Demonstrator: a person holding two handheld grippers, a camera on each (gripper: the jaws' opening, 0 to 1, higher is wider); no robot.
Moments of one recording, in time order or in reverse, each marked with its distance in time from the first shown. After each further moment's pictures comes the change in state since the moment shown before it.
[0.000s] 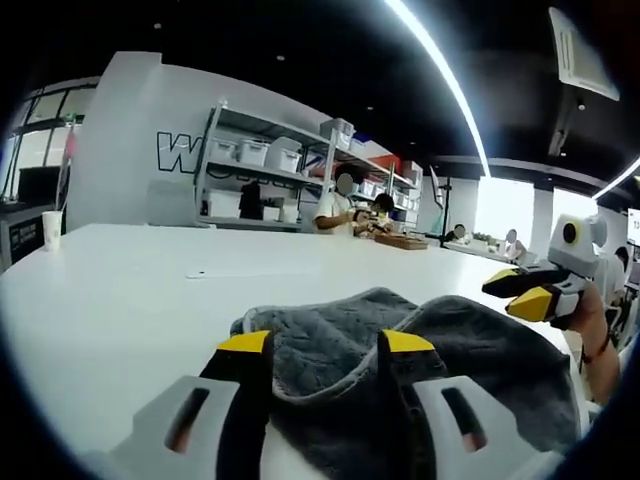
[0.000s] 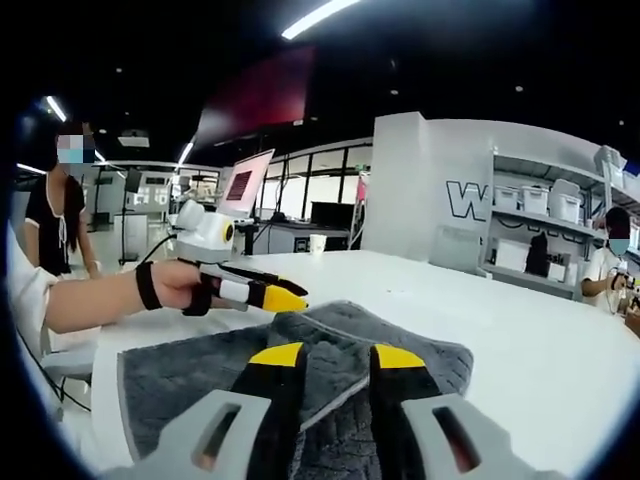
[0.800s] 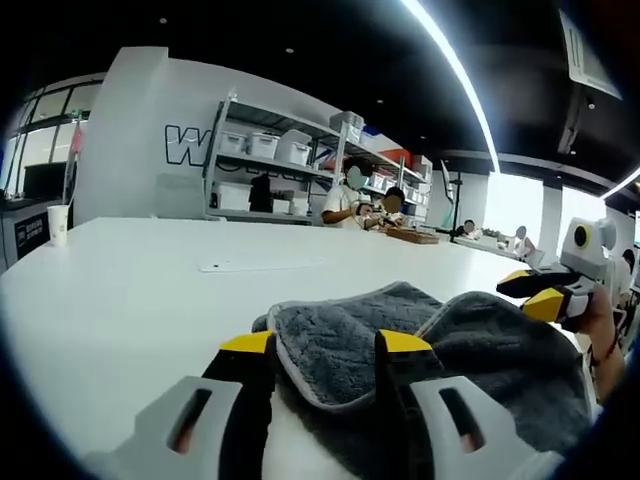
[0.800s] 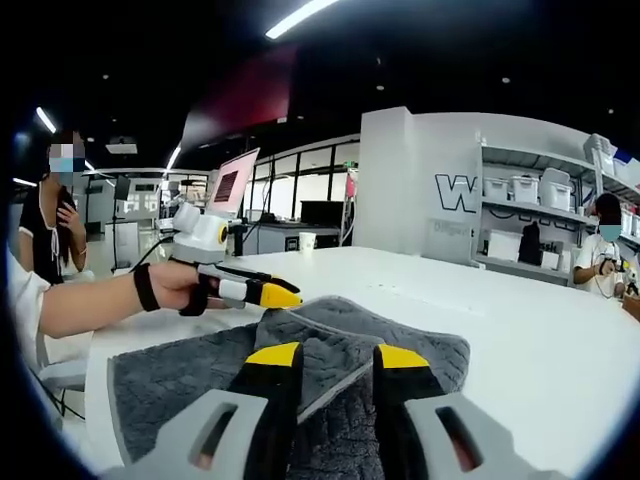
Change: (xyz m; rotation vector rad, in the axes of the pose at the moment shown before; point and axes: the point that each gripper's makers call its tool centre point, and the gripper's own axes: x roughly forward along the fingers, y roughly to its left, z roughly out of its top) left arm 0.007 0.028 -0.004 -0.005 0.034 0.046; right arm 0.004 -0.005 -0.006 0.053 -0.001 -0.027
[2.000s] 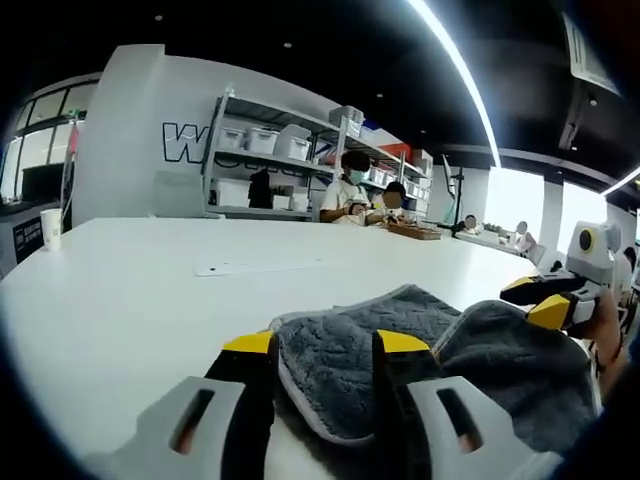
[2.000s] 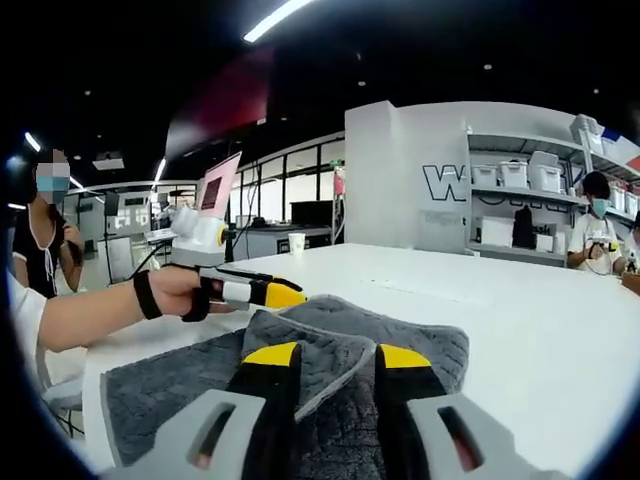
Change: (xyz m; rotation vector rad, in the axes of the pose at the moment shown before) left arm 0.032 0.016 0.013 0.010 0.022 0.000; right arm 0.010 -0.012 -0.004 0.075 0.003 -0.025
